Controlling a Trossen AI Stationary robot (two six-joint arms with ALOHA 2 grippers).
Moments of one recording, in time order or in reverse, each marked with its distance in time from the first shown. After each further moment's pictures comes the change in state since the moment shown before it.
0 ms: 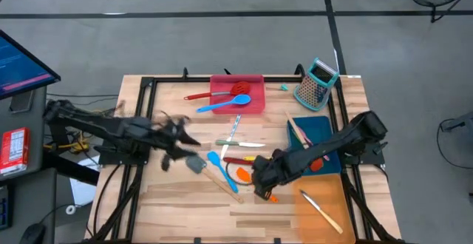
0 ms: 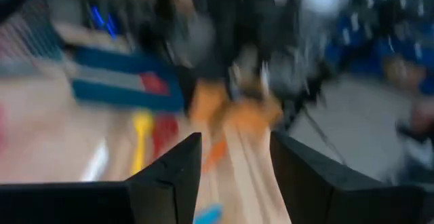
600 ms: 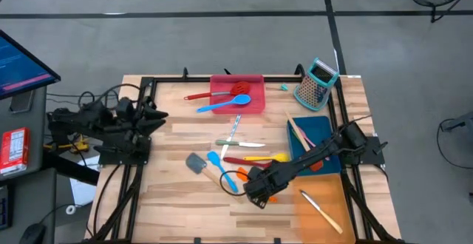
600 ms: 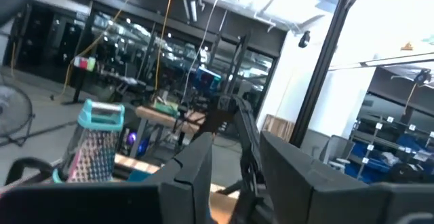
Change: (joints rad) left arm 0.000 -0.448 0.000 -0.004 -0.214 0.063; right arm 0.018 0.225 0.059 -0.001 -0.116 0.056
